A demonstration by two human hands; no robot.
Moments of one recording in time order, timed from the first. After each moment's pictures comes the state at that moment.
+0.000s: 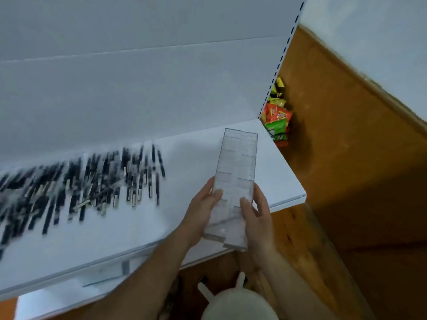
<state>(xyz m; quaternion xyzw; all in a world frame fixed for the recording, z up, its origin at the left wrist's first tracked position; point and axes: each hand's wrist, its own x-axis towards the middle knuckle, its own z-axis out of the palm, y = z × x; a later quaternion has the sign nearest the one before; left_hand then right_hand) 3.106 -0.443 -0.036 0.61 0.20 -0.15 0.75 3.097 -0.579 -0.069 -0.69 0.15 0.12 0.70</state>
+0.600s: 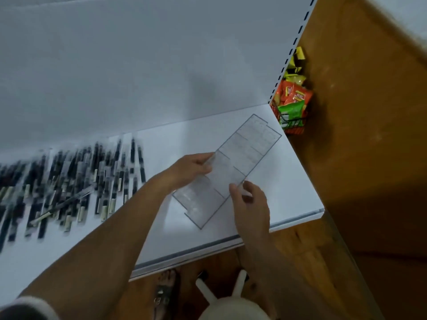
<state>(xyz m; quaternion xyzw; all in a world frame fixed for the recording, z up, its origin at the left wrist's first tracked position) 3.252 -0.401 -0.102 0.77 0.12 -0.24 0.58 3.192 -0.579 -0.133 -0.80 0.18 0.10 0.56</state>
